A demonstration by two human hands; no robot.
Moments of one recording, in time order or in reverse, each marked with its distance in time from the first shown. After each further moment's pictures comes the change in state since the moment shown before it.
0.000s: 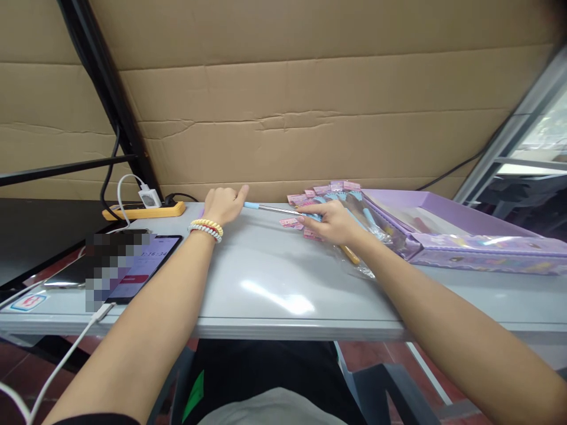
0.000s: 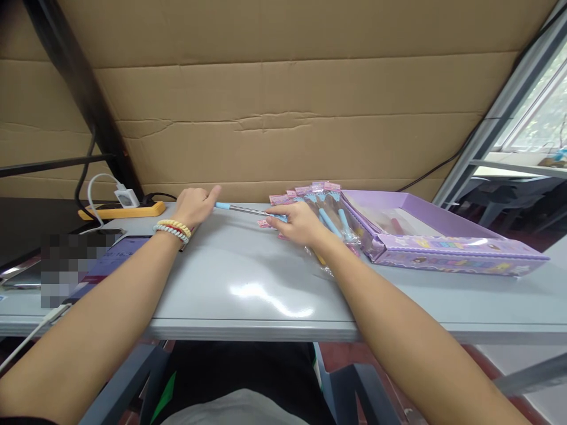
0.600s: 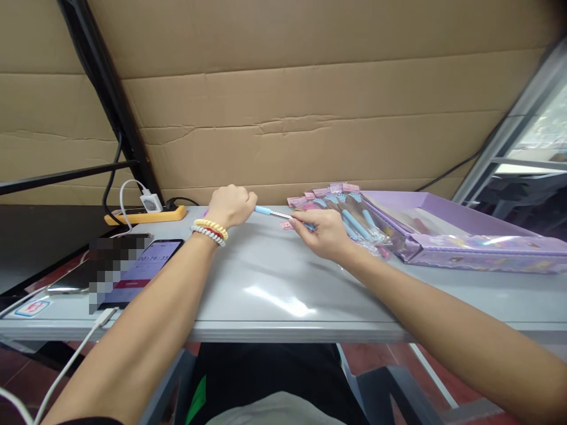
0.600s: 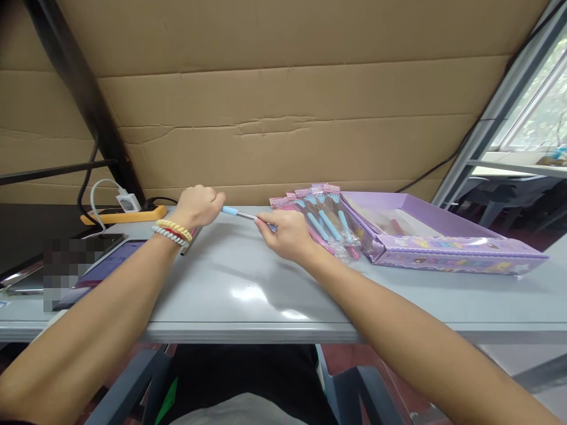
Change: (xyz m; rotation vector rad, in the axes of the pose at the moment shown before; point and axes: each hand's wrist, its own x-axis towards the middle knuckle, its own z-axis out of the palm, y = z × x) left_hand -0.006 0.026 -0.026 0.195 -0.088 0.079; right_hand -0.008 -0.034 0.018 -0.117 0.208 -0.113
